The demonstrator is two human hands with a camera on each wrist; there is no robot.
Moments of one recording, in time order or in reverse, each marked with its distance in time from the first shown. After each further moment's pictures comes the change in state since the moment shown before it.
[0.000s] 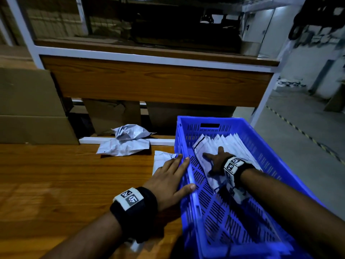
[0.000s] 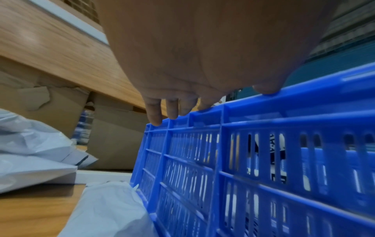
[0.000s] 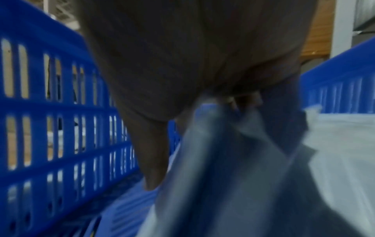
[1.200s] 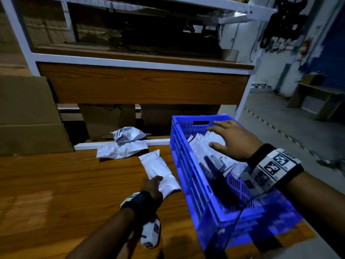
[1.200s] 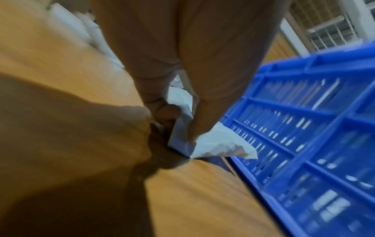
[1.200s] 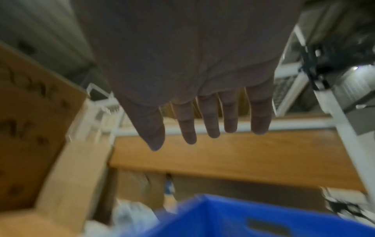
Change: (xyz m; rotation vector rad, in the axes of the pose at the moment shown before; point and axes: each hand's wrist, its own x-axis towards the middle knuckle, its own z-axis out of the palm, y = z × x) left_hand -0.010 -0.094 0.093 -0.280 -0.116 -0.513; right_hand -0.189 -0.029 -0.079 0.042 0.567 -0.178
